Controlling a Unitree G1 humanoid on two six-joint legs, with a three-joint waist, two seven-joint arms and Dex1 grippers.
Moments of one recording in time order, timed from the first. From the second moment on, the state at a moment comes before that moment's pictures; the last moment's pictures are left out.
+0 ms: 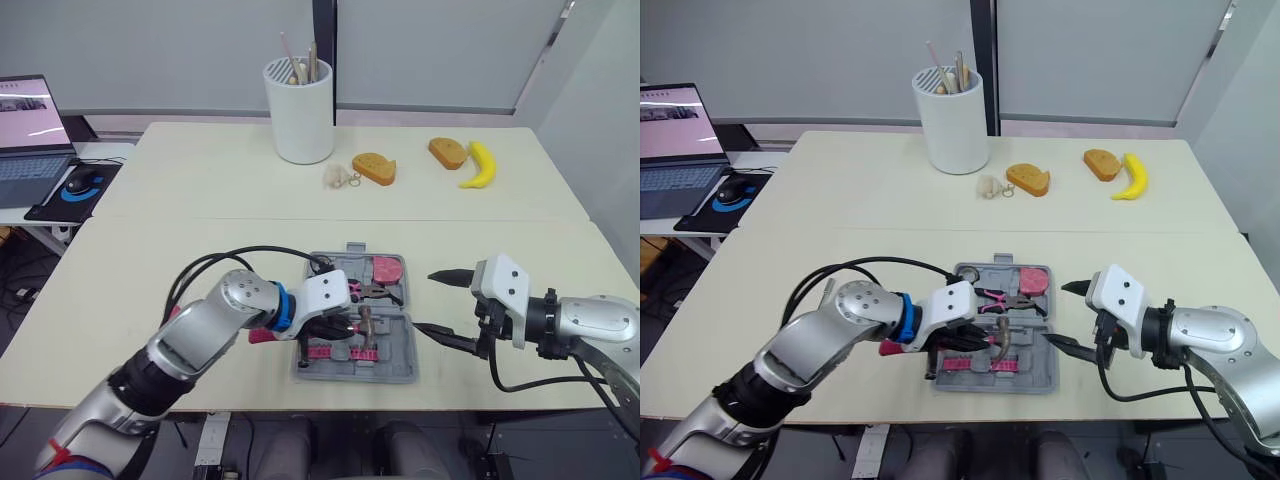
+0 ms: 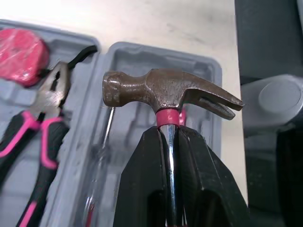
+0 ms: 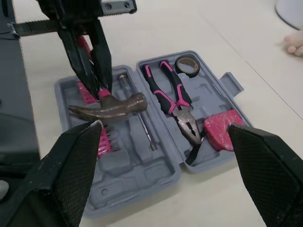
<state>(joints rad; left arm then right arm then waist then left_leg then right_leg) -0.56 0.67 -0.54 -0.37 -0.24 0.84 -0.99 -0.03 -0.88 -0.10 -0.73 0.49 0.72 0.83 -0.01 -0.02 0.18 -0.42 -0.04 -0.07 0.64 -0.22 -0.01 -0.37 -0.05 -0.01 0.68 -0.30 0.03</state>
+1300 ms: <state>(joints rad) -0.67 0.39 -0.71 0.01 0.00 0.65 -1.01 0.18 -0.93 -0.25 -0.98 0.68 0.95 0.61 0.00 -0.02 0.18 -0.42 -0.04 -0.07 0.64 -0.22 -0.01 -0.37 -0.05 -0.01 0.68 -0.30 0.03</state>
